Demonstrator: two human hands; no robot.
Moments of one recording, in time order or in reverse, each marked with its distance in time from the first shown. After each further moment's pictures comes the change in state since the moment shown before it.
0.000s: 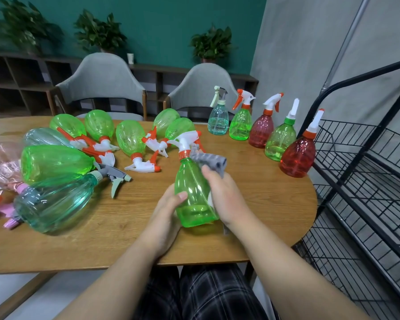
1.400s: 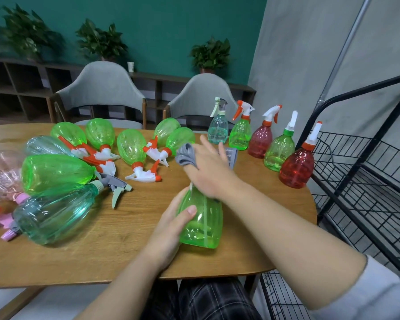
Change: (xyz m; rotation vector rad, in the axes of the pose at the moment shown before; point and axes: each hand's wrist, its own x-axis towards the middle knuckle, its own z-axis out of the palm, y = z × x) left_hand -0.005 0.003 0.002 0.233 -0.026 -0.002; right_hand 0.072 -0.023 0.004 -1.098 -0.164 -0.323
